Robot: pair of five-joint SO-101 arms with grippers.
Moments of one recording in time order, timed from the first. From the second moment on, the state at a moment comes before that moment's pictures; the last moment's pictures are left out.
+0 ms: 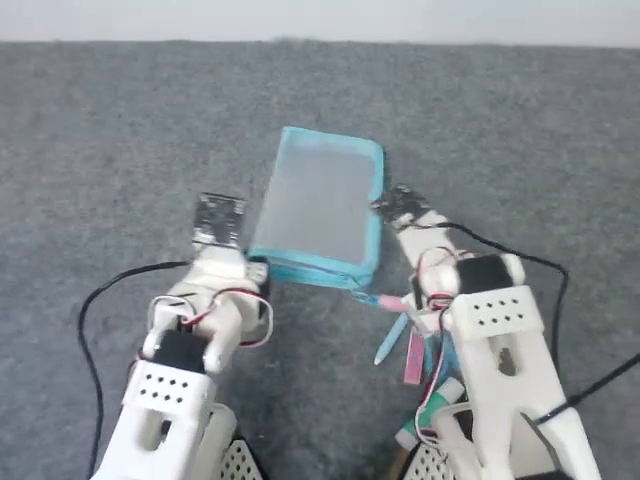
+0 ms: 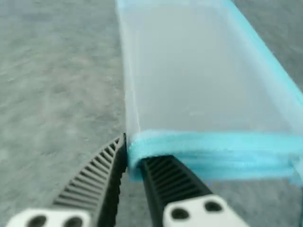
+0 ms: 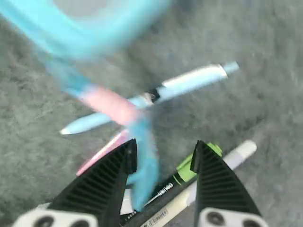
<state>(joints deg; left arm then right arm) 5.3 -63.3 80.2 40.3 9.4 -12.7 -37.0 48.5 74.6 24.7</state>
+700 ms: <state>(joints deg) -11.0 -63.2 80.2 40.0 11.3 12.2 -37.3 57.4 74.4 31.3</state>
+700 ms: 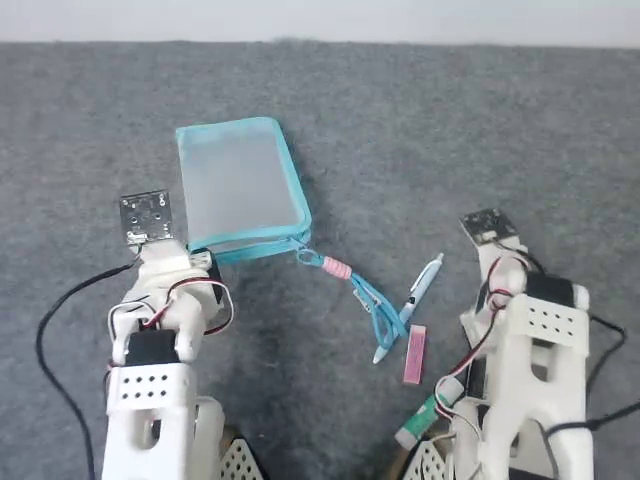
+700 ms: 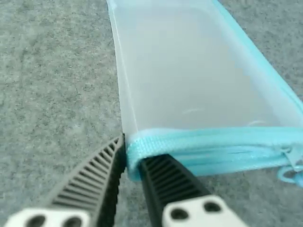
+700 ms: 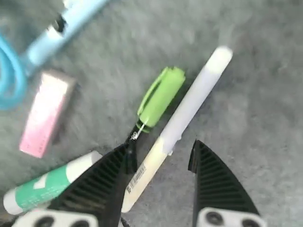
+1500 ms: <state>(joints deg) -11.0 -63.2 80.2 40.0 11.4 11.4 -37.4 65.3 60.1 31.5</state>
